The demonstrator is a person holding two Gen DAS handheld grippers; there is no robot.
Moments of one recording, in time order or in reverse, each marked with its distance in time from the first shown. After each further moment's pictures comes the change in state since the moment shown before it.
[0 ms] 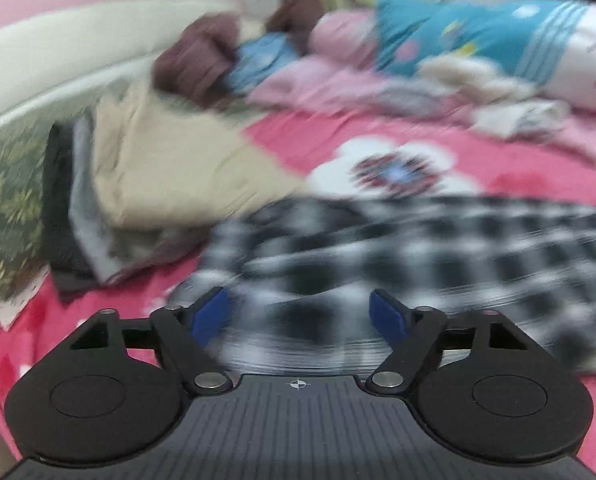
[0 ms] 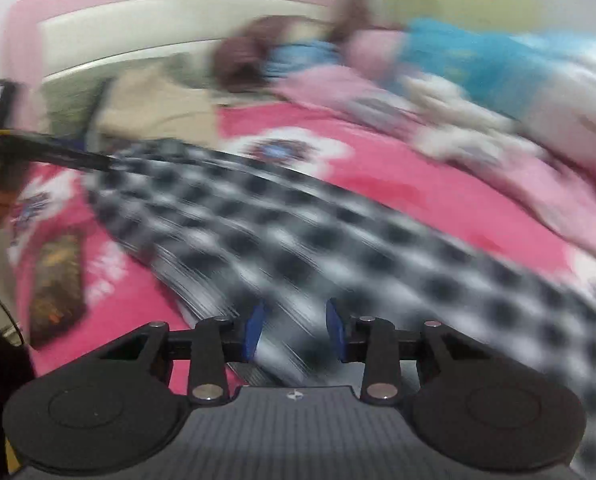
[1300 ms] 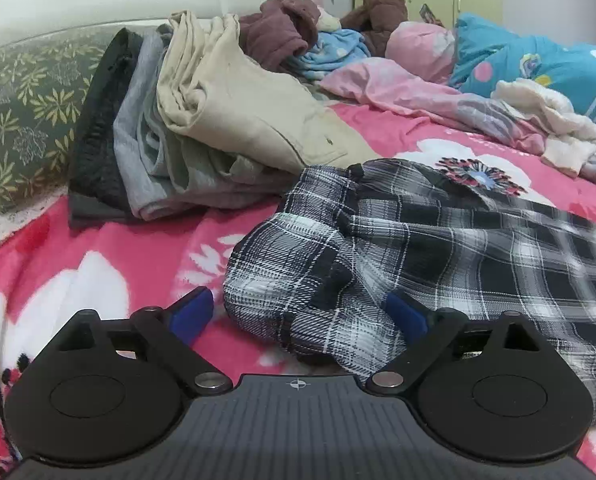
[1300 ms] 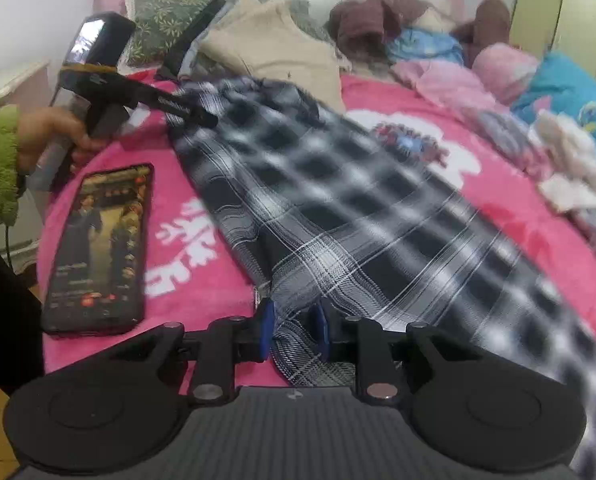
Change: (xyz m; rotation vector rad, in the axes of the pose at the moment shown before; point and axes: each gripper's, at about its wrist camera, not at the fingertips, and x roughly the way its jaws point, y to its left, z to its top) left arm 0.039 0.054 -0.043 -0.200 -0.050 0.036; right arm 0.054 0.086 0.013 -0.275 0.065 0.070
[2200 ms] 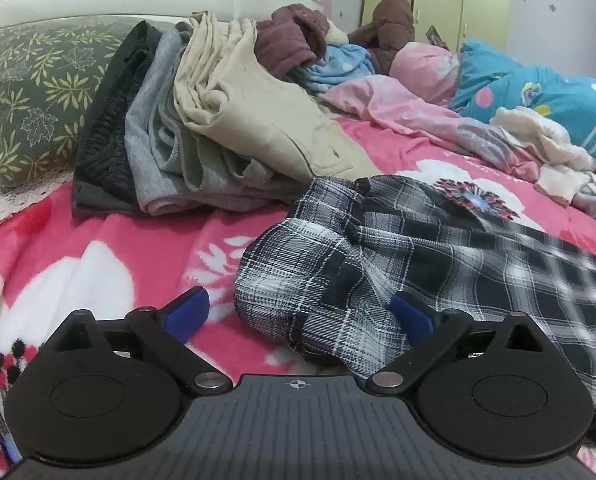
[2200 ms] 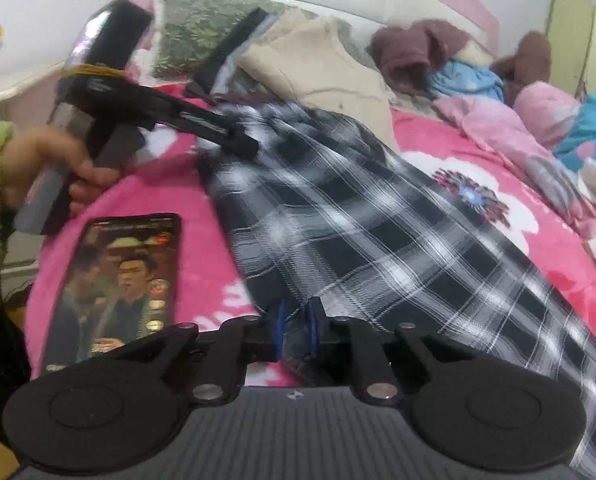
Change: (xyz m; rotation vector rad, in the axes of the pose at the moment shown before) left arm -0.005 0.014 -0.003 -0.074 -0.037 -0.046; right arm 0.065 0.039 0.039 -0.038 -0.075 0.066
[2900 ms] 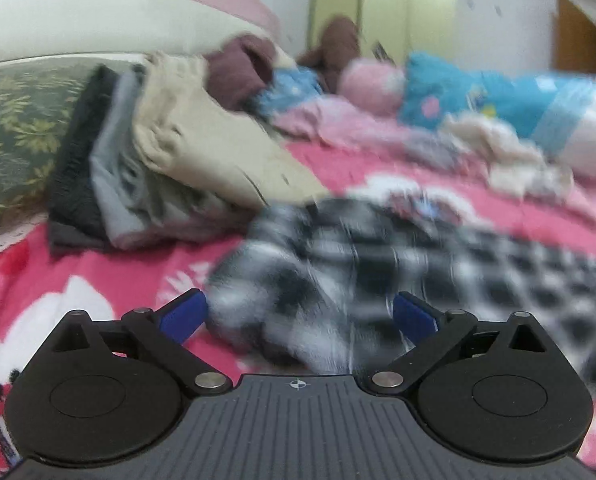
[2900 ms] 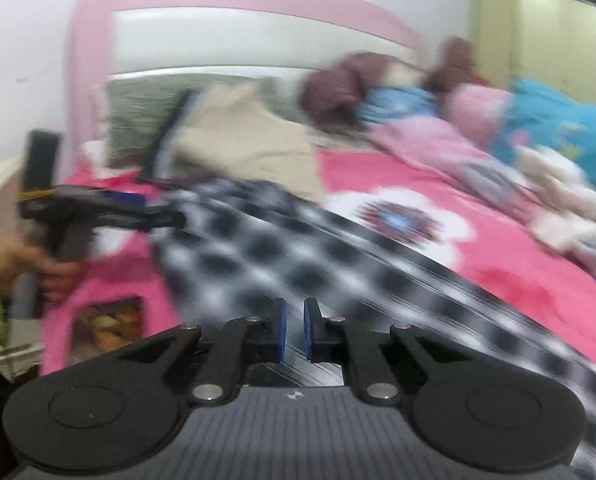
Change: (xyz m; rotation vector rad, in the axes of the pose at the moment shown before) left arm -0.018 -0.012 -0.006 0.141 -0.051 -0.107; right arm -0.070 -0.058 -0.014 0.242 -0.095 -0.113
